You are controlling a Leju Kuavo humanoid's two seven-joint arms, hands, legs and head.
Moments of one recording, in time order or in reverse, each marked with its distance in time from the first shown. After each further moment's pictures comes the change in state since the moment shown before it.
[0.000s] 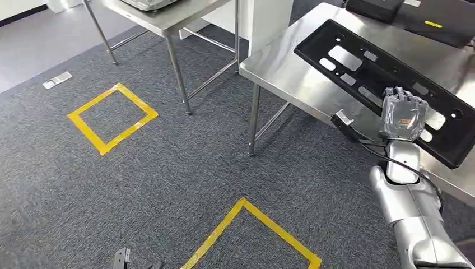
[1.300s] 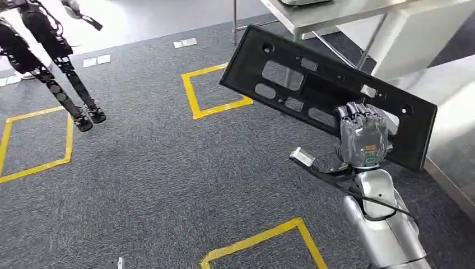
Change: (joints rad) left arm 0.028 0.004 0.000 0.016 0.041 0.012 -0.040; right arm 0.246 0.016 0.171 -0.532 -0.069 0.021 -0.086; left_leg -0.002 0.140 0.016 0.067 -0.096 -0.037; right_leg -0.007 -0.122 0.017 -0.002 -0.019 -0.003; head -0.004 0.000
